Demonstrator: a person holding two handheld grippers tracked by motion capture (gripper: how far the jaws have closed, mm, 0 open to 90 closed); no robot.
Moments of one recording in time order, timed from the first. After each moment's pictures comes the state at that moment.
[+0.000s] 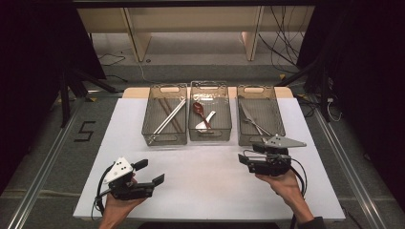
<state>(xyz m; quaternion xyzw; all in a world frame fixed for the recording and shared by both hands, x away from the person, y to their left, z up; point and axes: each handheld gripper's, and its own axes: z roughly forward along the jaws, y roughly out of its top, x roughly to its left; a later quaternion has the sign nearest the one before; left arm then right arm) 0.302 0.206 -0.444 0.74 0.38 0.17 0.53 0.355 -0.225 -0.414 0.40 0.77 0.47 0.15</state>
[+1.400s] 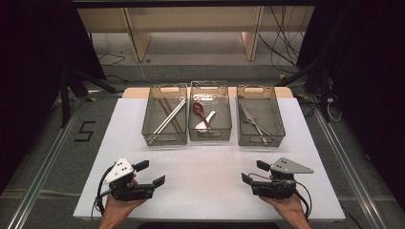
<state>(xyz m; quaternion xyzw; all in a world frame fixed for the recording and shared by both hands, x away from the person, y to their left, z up) 0.301 0.206 -0.445 0.74 0.38 0.16 0.53 0.307 -0.234 -0.443 0.40 0.76 0.49 0.16</state>
